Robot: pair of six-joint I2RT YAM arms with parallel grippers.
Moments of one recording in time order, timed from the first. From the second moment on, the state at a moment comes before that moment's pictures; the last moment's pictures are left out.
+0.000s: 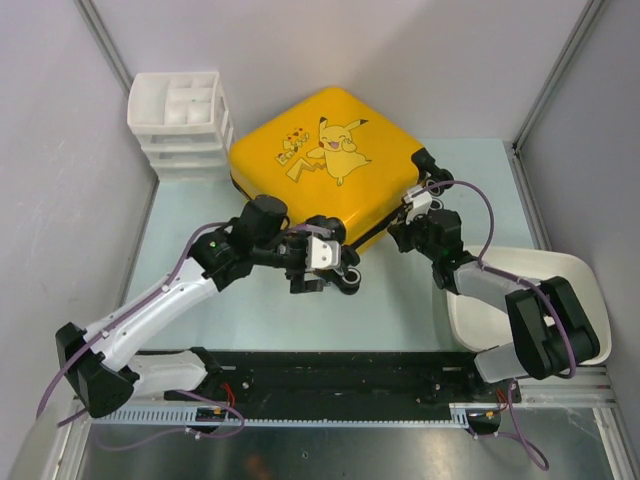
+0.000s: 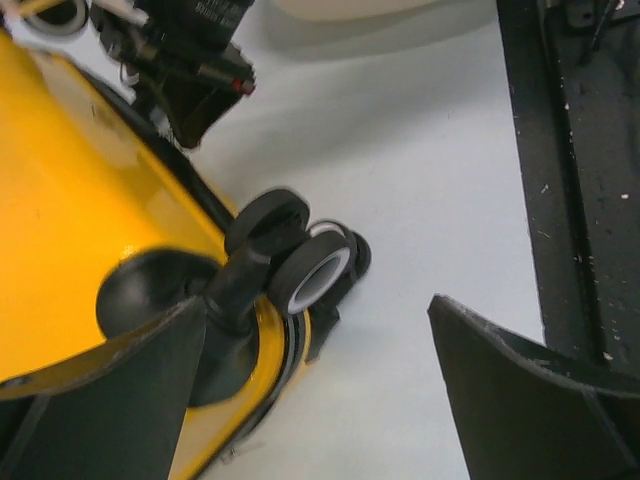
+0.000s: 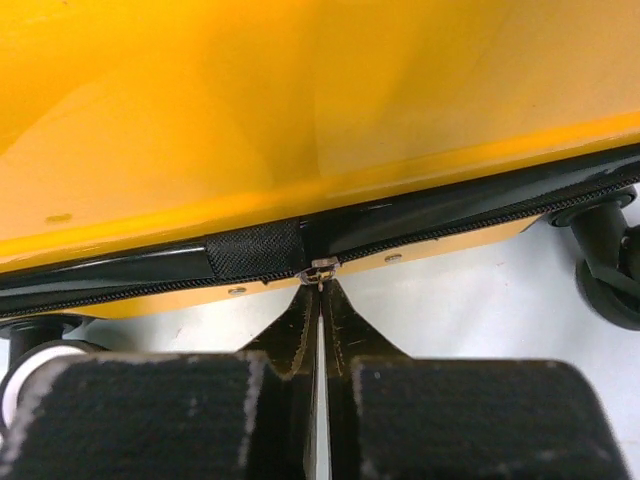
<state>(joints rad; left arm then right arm) -0.75 1.16 1.13 -0.59 0.55 0.73 0.37 1.43 0.60 0.51 -0.19 0.01</state>
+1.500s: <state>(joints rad) -0.95 1.36 1.10 -0.57 0.15 1.24 0.12 1.43 0.60 0.55 -0.45 -0.21</state>
